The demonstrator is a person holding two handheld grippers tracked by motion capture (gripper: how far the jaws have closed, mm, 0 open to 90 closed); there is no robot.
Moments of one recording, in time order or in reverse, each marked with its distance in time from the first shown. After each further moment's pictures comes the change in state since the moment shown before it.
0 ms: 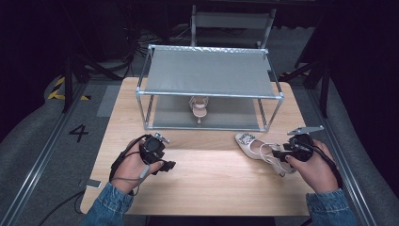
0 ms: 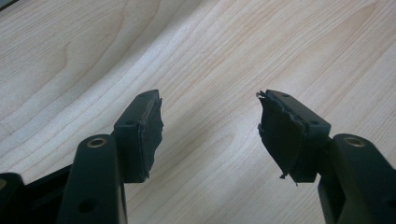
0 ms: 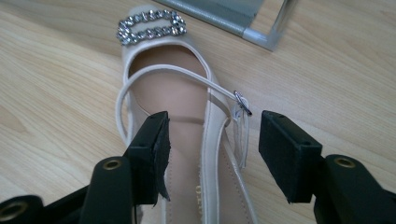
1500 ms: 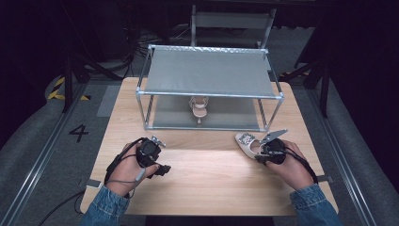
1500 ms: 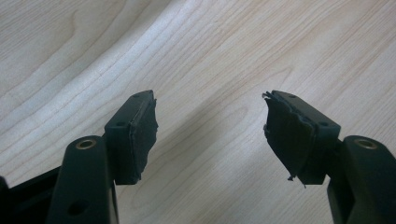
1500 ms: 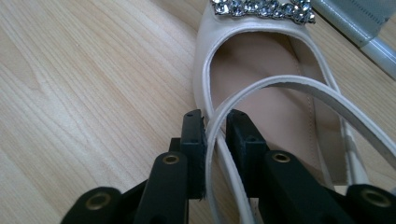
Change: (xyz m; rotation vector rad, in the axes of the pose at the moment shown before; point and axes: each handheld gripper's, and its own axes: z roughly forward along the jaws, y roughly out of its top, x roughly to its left) left arm 0.005 -0.014 -0.001 0.047 0.022 0.005; right arm 0.038 0.009 0.055 0.122 0.107 -0.285
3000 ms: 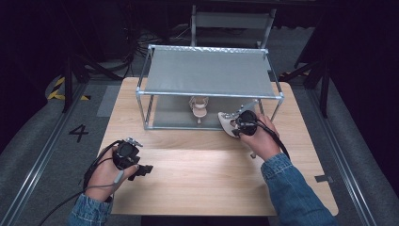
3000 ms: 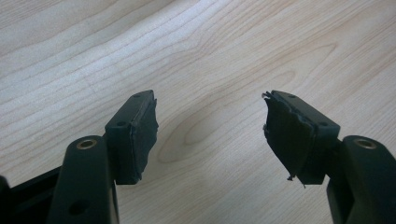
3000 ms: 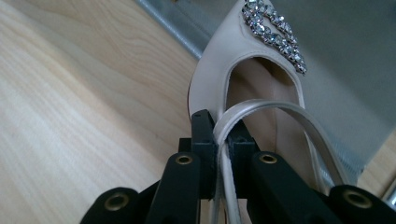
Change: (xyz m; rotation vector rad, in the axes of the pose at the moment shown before) left arm 0.033 -0.040 -0.022 -0.047 0.021 -0.135; right arm 0.005 0.115 0.020 -0.040 -0.032 -0.021
